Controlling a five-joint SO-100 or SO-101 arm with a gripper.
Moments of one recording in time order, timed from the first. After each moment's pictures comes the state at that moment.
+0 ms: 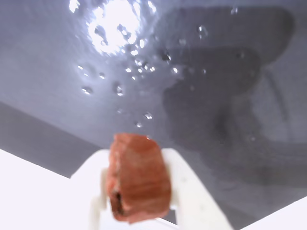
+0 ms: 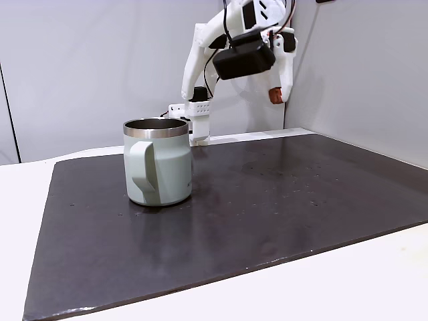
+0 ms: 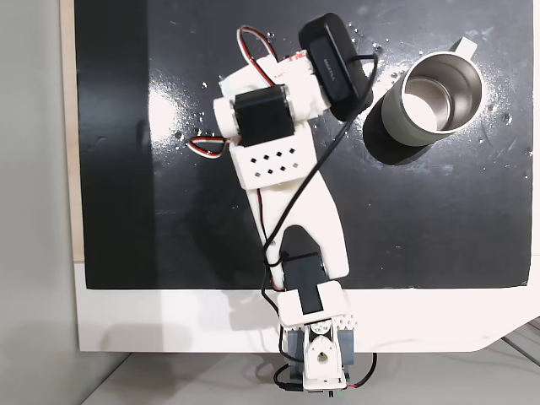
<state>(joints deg) -9.3 75.6 40.7 102.7 -13.1</state>
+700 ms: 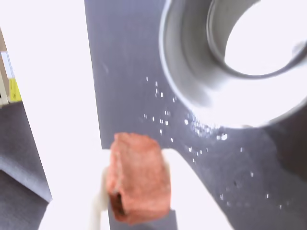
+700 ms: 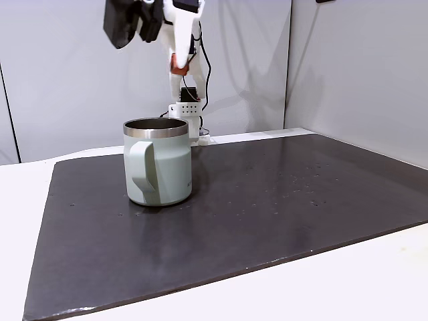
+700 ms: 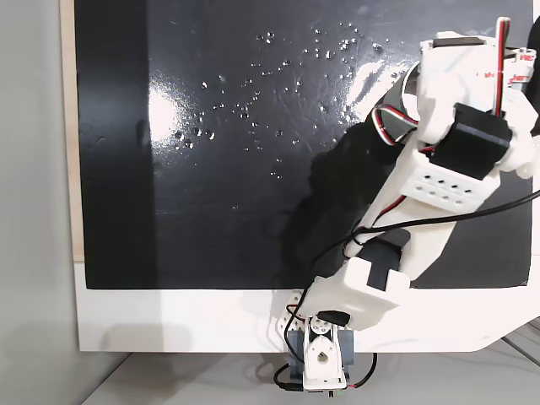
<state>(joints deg) 23.4 65.3 11.7 102.7 -21.6</state>
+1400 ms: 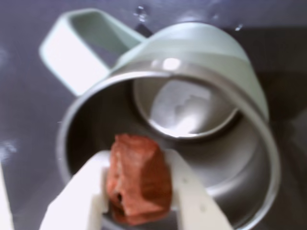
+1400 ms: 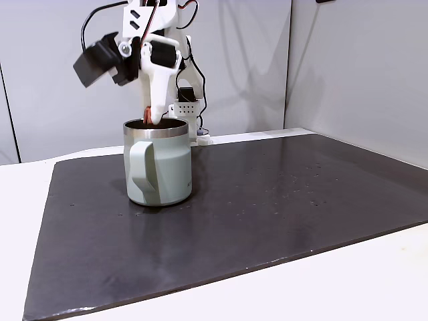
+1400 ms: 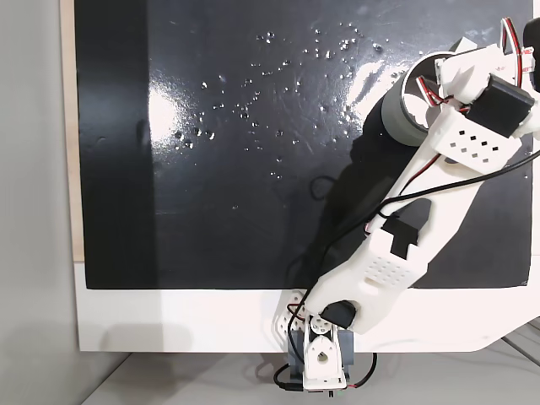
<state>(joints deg) 29.5 51.9 13.2 102.7 -40.1</state>
